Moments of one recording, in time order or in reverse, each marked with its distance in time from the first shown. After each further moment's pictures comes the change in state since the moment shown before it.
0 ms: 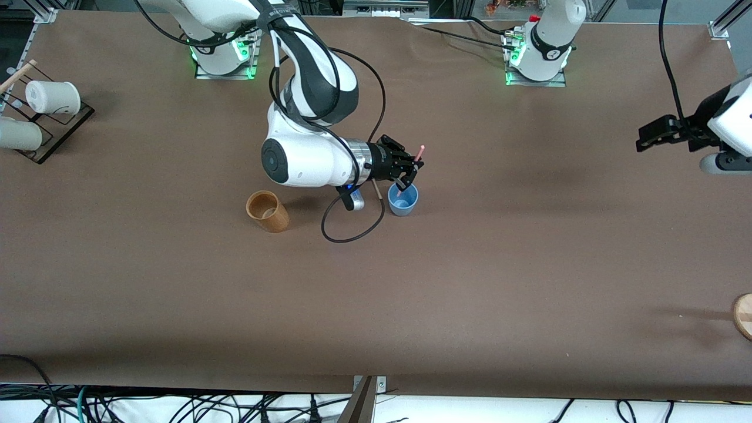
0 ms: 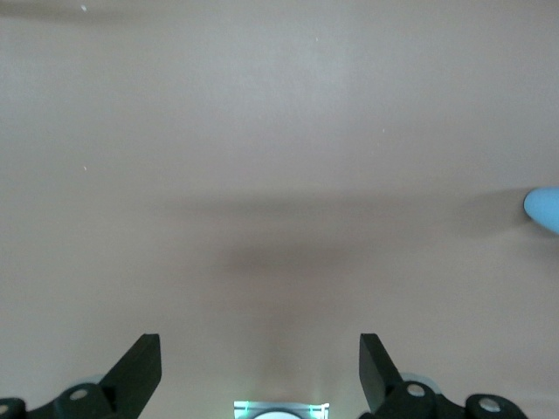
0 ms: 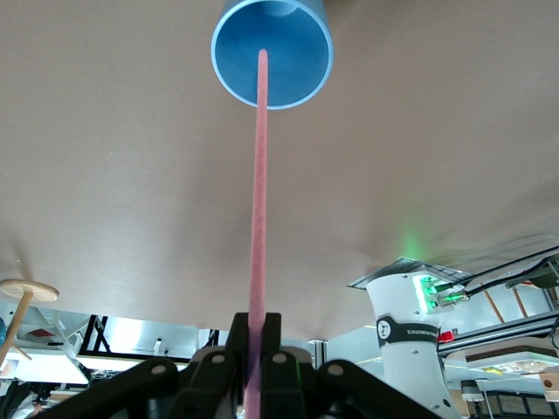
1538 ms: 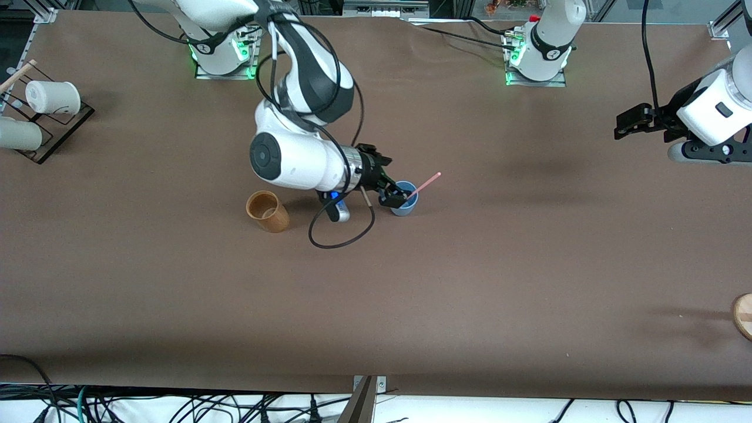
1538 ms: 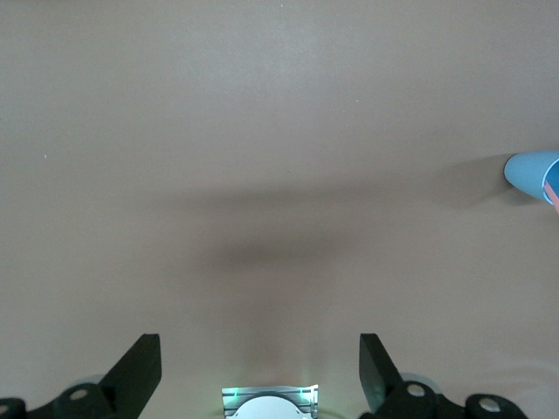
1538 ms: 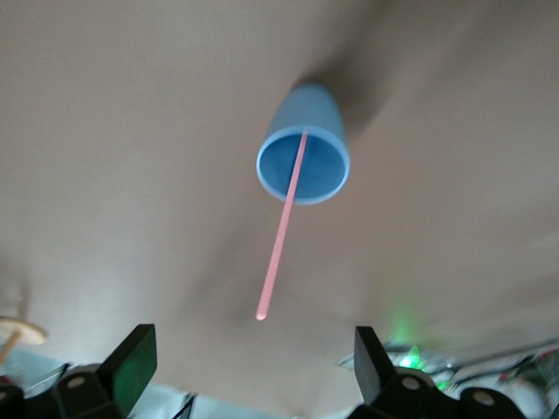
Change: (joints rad) left arm -0.020 -0.028 -0.007 -0.063 -0.036 0.008 0.013; right arm -0.011 -0.029 -0.057 0.054 -0.252 -0.067 -0.045
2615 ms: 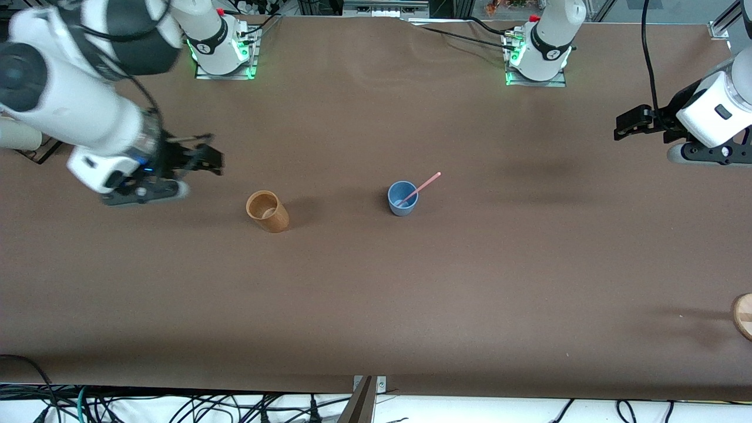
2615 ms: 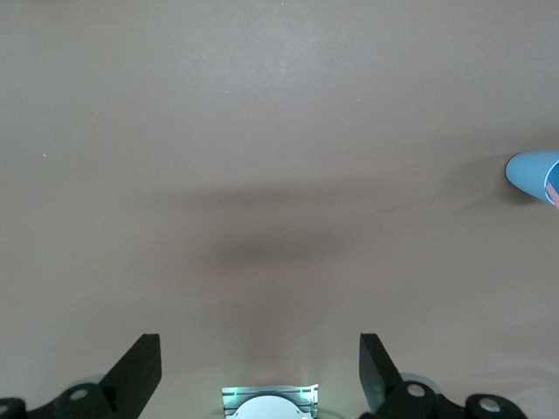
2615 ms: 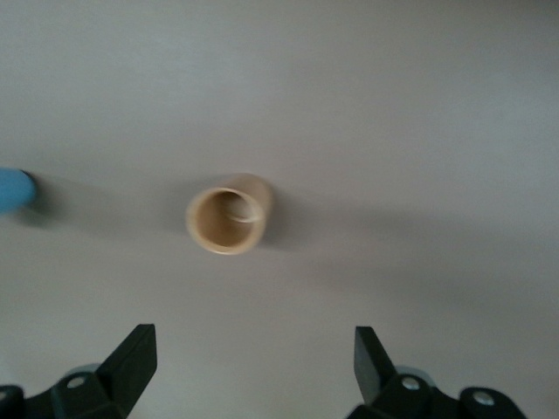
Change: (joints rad) left arm 0.001 0.005 0.001 0.000 0.000 0.000 0.000; right arm -0.266 -0.449 -0.137 -0.291 -0.628 -0.301 -1.344
